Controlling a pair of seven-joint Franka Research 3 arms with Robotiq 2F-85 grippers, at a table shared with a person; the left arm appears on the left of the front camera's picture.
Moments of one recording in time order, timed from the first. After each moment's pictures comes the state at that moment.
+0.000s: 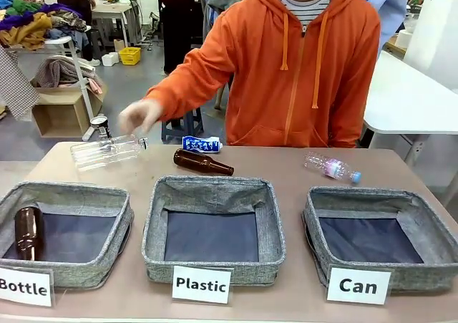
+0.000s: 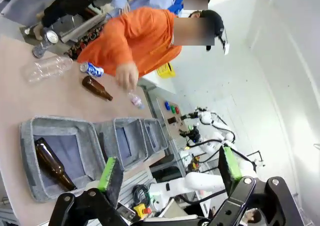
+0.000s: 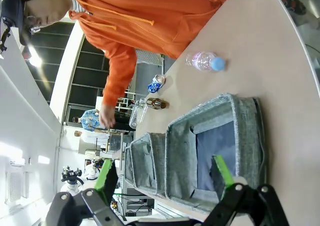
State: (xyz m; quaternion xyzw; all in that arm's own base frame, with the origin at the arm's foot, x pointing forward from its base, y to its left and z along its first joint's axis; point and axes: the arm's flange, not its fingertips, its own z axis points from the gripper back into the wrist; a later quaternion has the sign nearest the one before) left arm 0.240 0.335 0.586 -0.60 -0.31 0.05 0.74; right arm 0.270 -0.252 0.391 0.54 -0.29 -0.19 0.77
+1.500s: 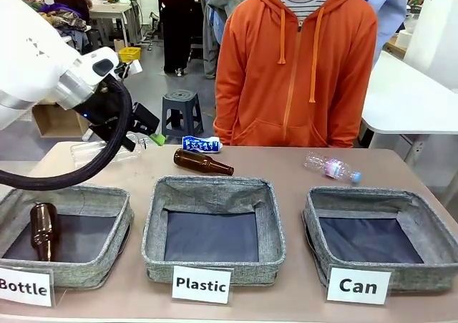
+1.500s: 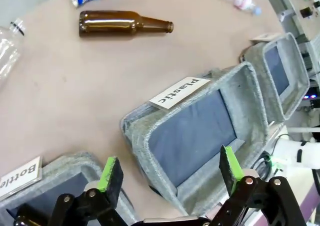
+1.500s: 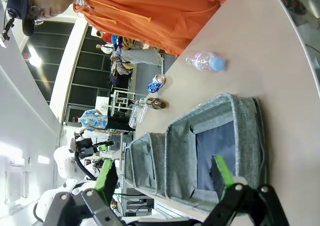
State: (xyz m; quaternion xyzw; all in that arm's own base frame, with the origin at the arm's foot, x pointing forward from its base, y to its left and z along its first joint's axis) left arm 0.443 -0.161 0.482 -0.25 -0.17 -0.17 0.94; right arm 0.270 -0.252 0.391 0.54 -0.29 -0.19 0.77
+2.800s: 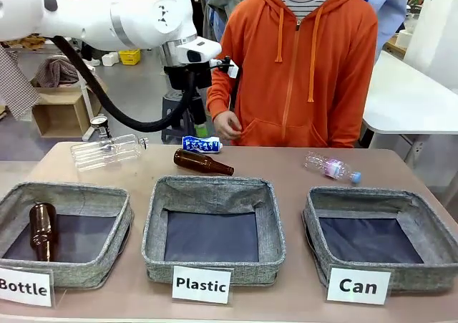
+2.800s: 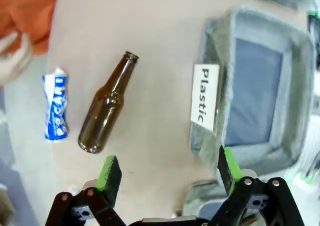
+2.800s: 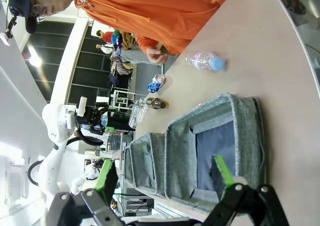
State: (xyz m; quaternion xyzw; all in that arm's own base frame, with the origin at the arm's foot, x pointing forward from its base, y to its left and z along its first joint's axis) left arm 0.583 -0.311 0.501 -0.09 -0.06 -0.66 0.74; right arm 0.270 -0.253 0.391 0.54 -0.29 -0.19 0.77
